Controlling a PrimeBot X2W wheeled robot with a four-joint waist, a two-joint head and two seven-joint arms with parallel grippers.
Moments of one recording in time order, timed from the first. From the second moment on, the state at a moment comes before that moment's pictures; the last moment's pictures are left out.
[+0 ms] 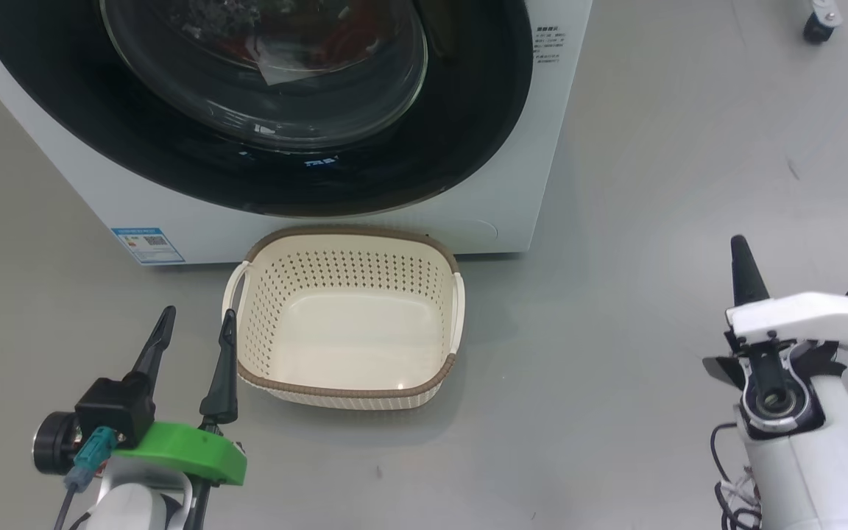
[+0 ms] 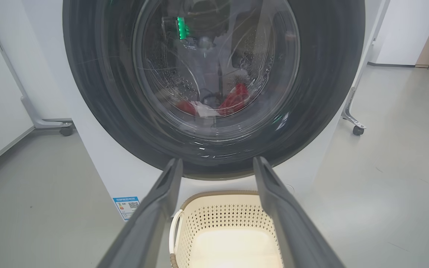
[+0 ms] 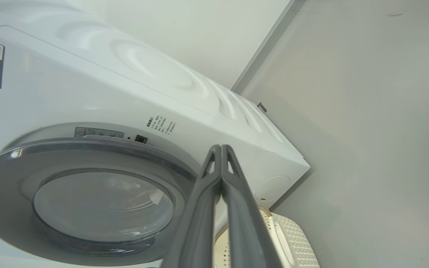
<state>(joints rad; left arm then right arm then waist) -0.14 0.07 -0.15 0.26 -0.31 -0.07 -0.25 -0.30 -0.05 -0.01 0.40 1.12 0.10 -0.05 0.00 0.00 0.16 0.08</state>
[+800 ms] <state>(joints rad) -0.27 0.05 -0.16 0.22 -0.28 -0.09 -0.25 -0.74 -0.09 -0.07 0.43 1.46 0.07 0.30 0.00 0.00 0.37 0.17</state>
